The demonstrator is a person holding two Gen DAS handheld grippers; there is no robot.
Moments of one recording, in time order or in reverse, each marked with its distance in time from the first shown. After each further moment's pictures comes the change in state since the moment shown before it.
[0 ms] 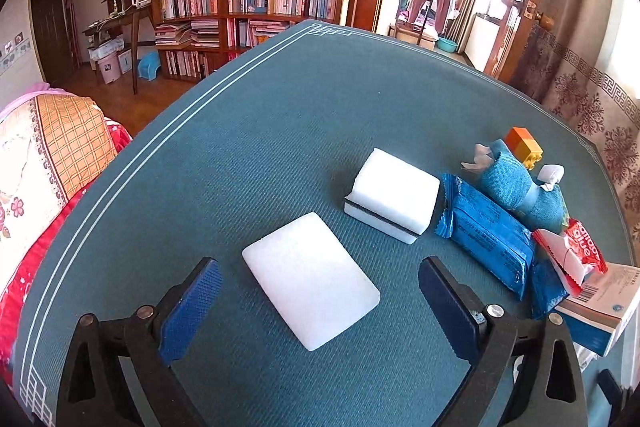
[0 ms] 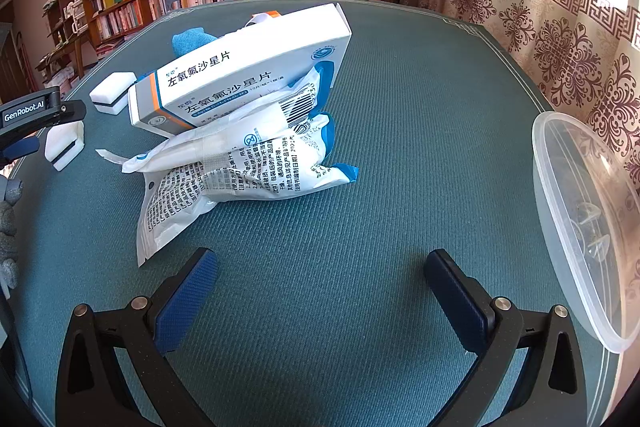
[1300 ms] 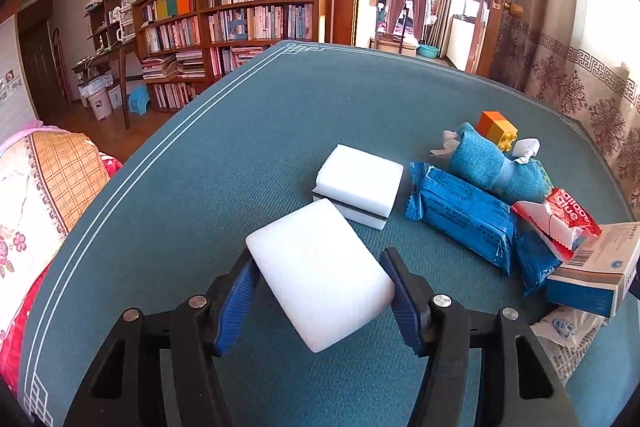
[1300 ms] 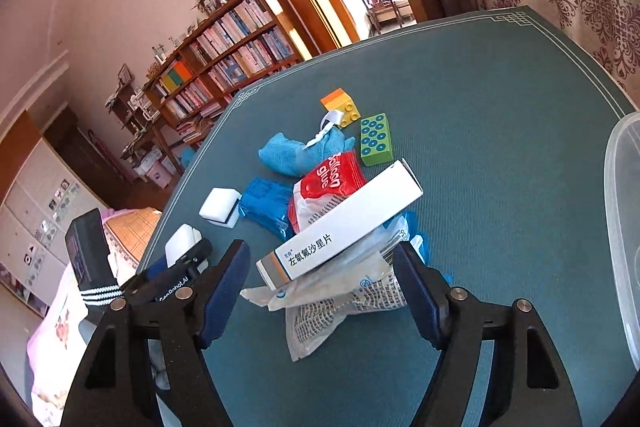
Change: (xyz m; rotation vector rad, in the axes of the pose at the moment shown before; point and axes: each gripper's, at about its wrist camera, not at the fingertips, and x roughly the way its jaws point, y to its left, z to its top) left arm -0.013 -0.012 -0.017 0.103 -0.087 -0.011; right arm -0.025 -0.017 0.066 0.266 -0.093 0.443
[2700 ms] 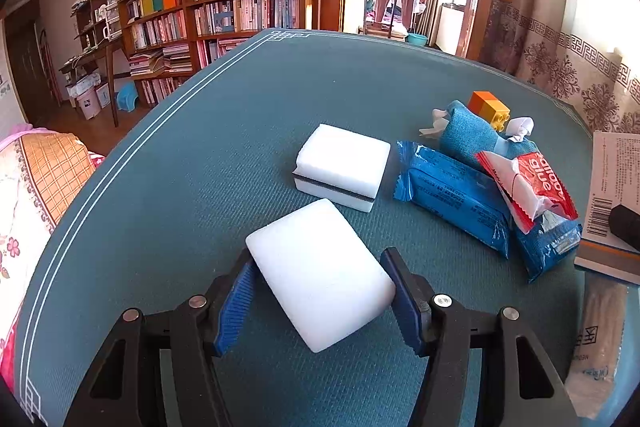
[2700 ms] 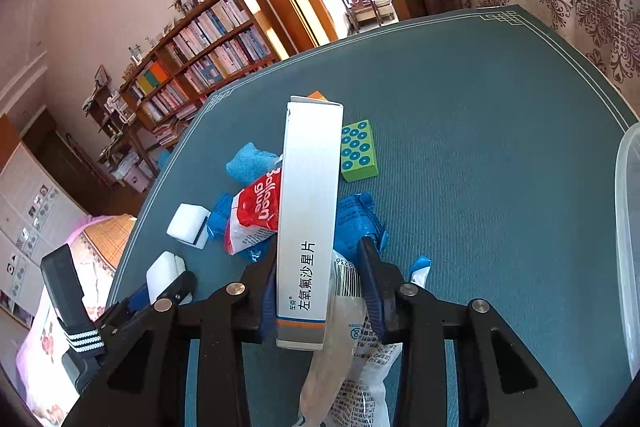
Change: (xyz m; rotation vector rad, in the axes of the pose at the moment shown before) left arm 0.010 -0.008 -0.006 0.029 0.035 -0.031; right arm 0.026 -0.006 0.012 0.041 -0.005 -0.057
